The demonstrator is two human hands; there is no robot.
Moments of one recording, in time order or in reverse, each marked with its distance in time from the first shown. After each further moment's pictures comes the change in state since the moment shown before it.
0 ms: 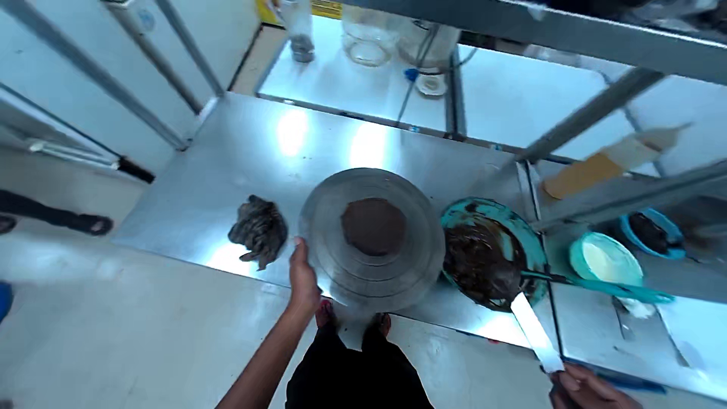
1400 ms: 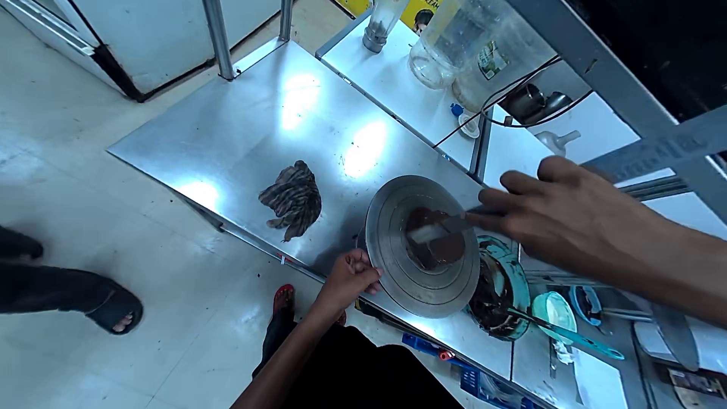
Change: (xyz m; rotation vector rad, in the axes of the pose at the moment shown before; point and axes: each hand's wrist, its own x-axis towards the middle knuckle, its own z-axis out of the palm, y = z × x) left_hand -0.010 0.011 -0.063 -0.072 -0.552 -0.216; right_hand 0.170 -0.278 0.268 -2.256 -0.802 -1.258
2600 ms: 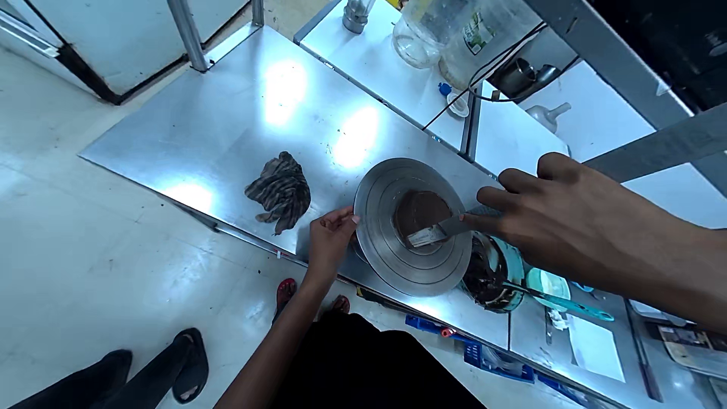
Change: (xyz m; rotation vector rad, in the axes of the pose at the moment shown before) left_hand 0.024 0.022 0.002 0.034 0.318 0.266; right_hand -0.021 -0.026 -0.009 0.005 -0.101 0.034
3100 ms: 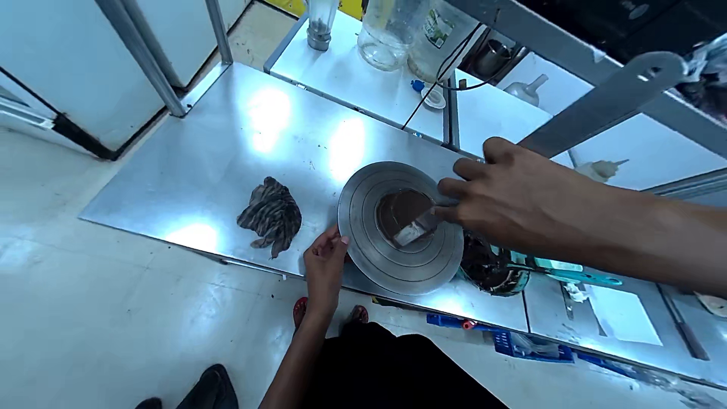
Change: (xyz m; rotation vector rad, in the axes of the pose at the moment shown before) left_hand -0.020 -0.012 0.004 0.029 0.026 0.070; right_hand 0.001 0.000 0.005 0.035 0.089 0.020
